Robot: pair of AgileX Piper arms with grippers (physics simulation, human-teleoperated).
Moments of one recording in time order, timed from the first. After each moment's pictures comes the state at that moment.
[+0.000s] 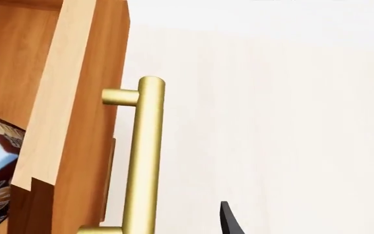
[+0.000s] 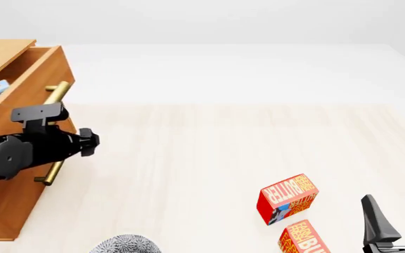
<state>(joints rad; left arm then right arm) -0.07 1.26 -0.77 0.30 -0.17 0.00 0.01 -0.01 0.00 0.00</state>
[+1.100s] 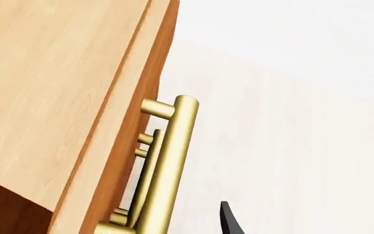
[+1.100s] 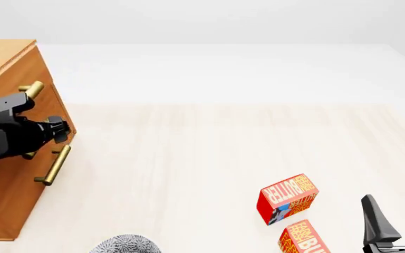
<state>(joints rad) 0.12 1.30 -0.83 0.29 -0.18 0.00 0.01 -0.01 0.00 0.00</state>
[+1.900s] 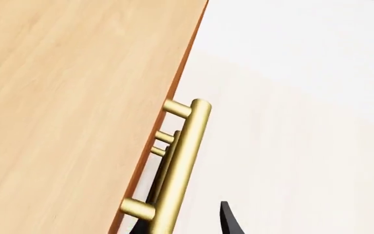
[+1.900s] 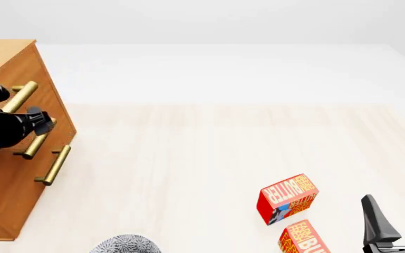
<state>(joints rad) 0.19 1.24 -0.90 0.42 -0.18 0.00 0.01 -0.01 0.00 0.00</state>
